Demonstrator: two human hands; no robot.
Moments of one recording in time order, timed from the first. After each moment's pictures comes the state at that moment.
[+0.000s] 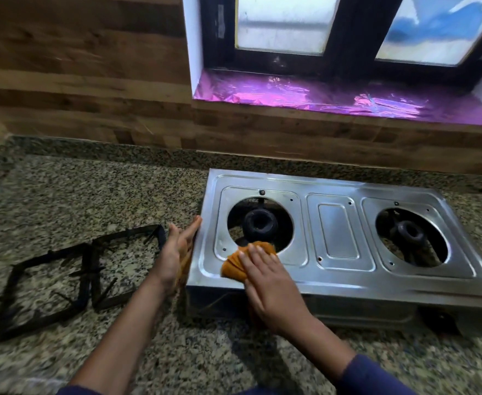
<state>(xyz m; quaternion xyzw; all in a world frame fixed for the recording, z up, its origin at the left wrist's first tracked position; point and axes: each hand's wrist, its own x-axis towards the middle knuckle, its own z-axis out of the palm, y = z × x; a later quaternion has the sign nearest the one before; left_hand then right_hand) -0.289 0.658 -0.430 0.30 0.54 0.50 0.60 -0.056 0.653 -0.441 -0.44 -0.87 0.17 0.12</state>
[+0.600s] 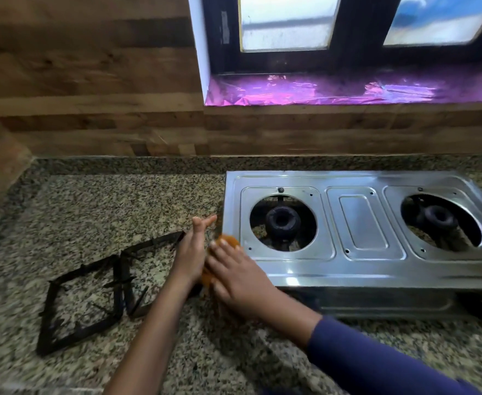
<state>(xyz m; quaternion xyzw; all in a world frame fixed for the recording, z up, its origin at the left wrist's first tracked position) -0.311 0.658 -0.398 0.47 0.65 0.43 0.40 -0.168 0.660 -0.446 -0.34 -0.92 0.15 0.12</state>
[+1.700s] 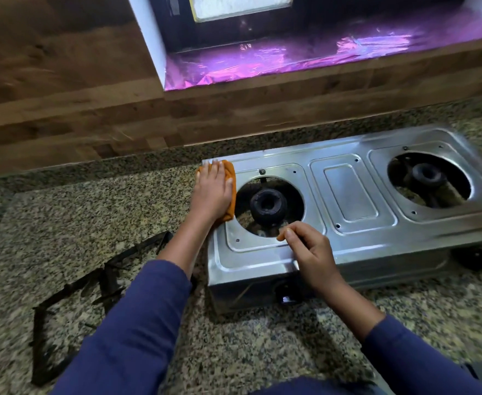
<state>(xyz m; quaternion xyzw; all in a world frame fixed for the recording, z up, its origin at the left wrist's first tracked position) -0.274 0.808 -0.429 0.71 0.69 0.07 0.10 -0.061 0.667 -0.430 -0.51 -0.60 0.38 0.48</state>
